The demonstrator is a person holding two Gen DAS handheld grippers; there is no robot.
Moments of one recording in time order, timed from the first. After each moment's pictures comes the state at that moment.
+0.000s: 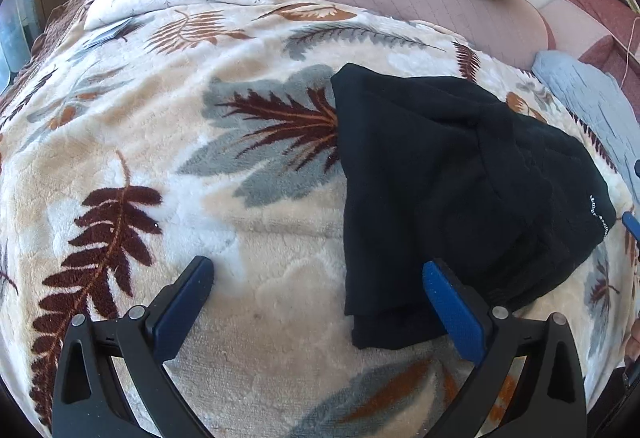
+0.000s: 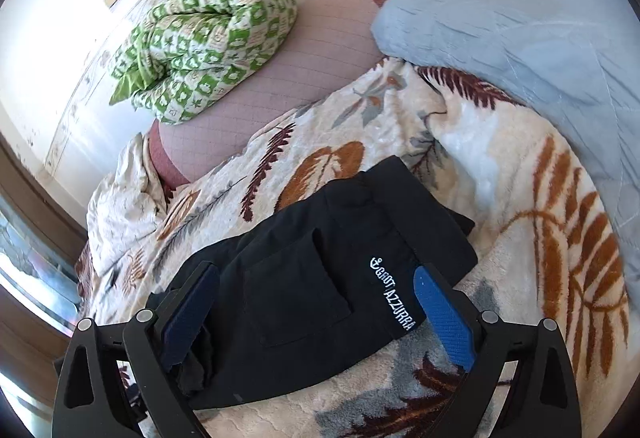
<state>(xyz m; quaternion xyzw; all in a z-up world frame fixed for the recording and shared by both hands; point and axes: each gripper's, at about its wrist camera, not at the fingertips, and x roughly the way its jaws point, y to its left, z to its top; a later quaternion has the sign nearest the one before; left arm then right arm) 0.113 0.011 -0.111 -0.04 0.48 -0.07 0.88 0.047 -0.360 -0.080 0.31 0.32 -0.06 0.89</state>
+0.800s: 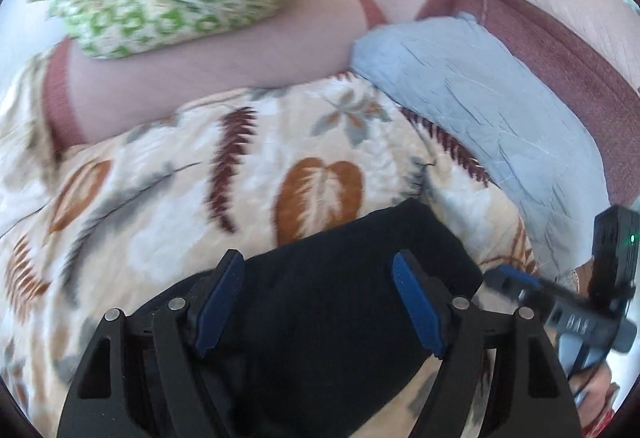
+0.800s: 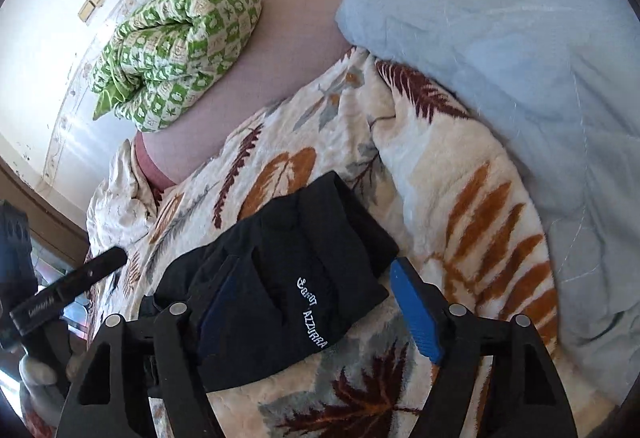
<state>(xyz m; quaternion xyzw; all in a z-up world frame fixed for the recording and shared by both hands) 0.205 -0.233 0.001 0.10 0.44 -0.33 0.83 0.041 -0.428 -0.093 0.34 0.36 -0.05 0.86</state>
